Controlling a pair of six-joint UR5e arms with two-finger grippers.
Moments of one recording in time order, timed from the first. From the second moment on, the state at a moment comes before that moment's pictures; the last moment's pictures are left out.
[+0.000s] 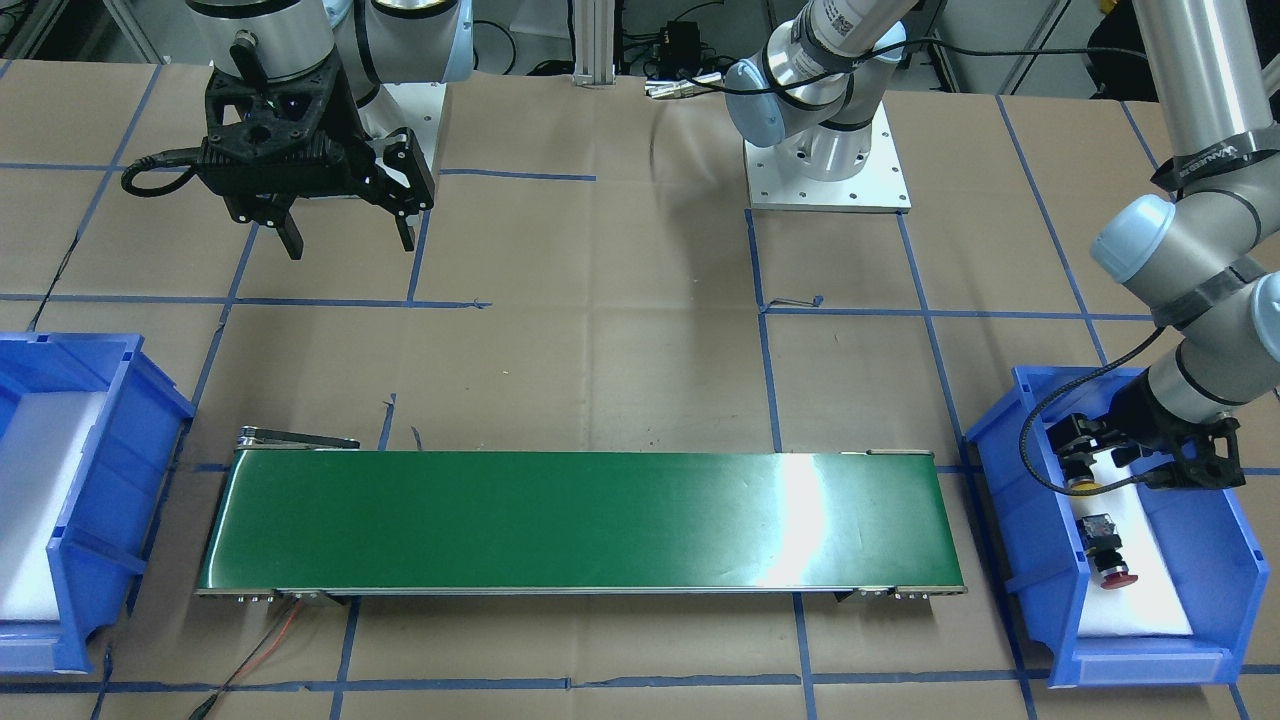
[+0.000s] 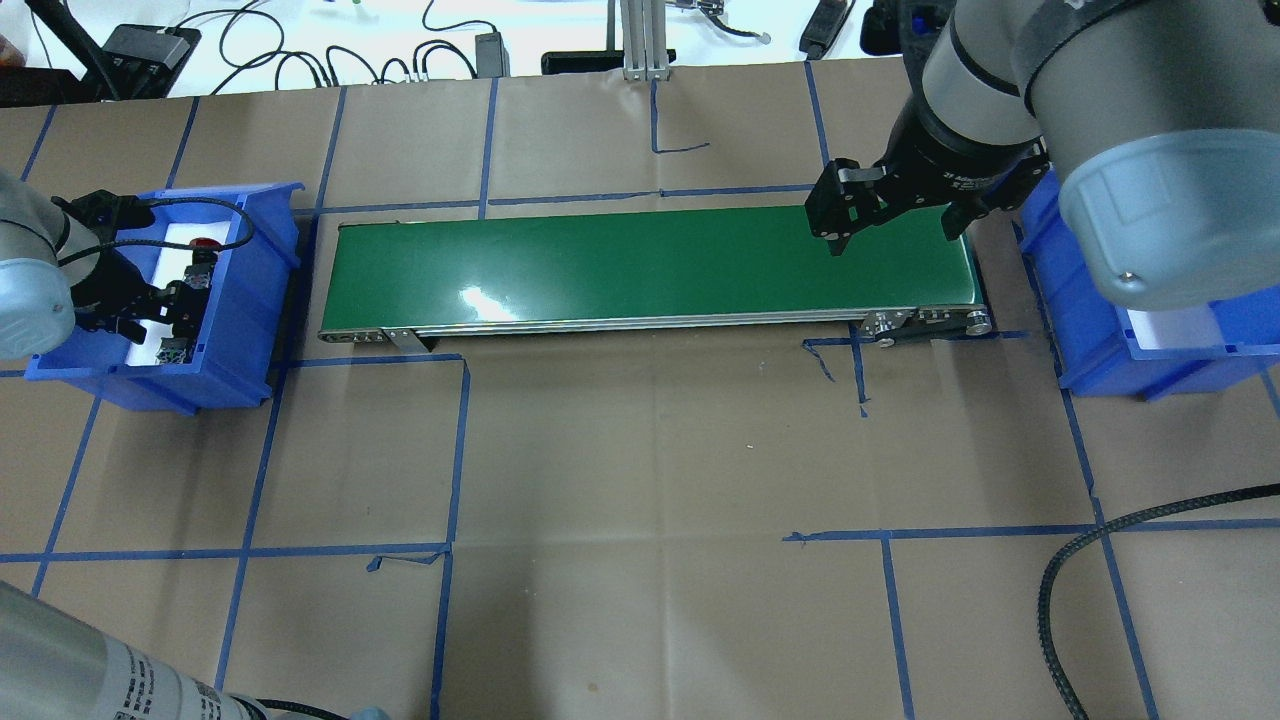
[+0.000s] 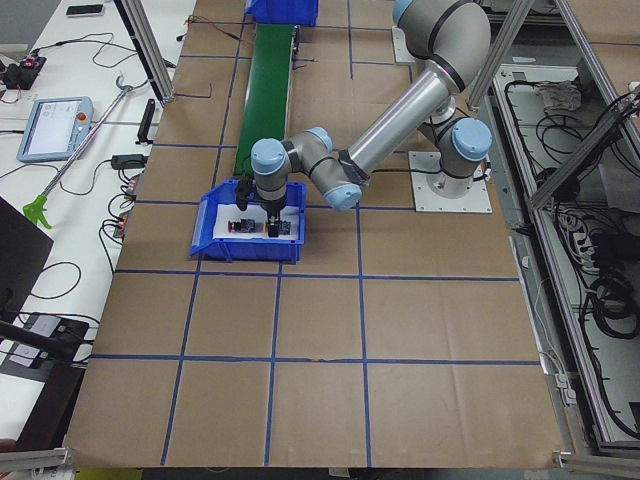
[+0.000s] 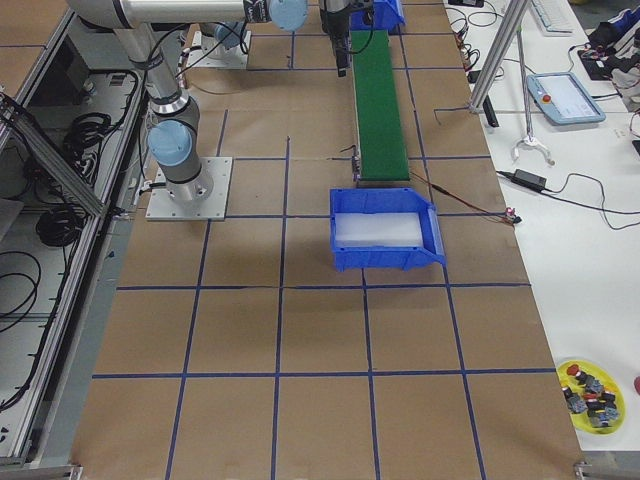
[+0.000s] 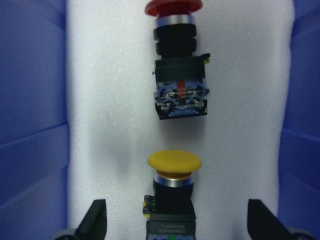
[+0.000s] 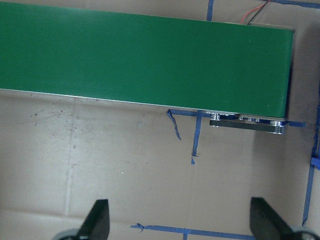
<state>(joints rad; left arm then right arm) -0.99 -1.99 -1.80 -0.91 1.56 0.56 1.66 -1.64 1.68 -1.74 -1.56 -0.02</state>
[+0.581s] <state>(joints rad) -0.99 -2.00 -1.79 -0.91 1.57 0.56 1.66 -1.64 1.68 -1.74 -1.56 -0.02</state>
